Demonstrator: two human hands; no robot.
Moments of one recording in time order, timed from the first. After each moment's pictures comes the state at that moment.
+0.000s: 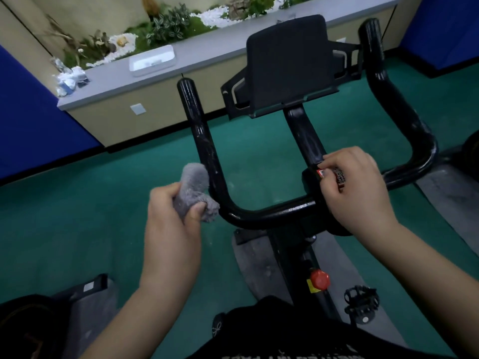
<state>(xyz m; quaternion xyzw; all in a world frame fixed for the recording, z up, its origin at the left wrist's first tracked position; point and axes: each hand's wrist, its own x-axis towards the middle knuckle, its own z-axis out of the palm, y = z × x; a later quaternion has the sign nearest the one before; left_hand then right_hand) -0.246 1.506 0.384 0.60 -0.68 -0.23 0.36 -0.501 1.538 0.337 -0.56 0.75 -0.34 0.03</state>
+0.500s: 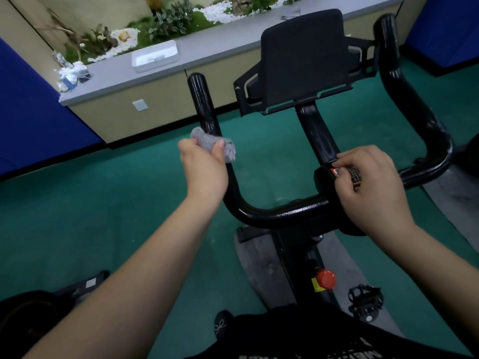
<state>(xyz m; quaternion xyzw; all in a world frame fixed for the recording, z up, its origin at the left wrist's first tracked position) -0.297 1.401 0.358 0.66 -0.58 -0.30 0.36 -0.499 1.538 0.339 -0.55 0.77 -0.32 0.03</state>
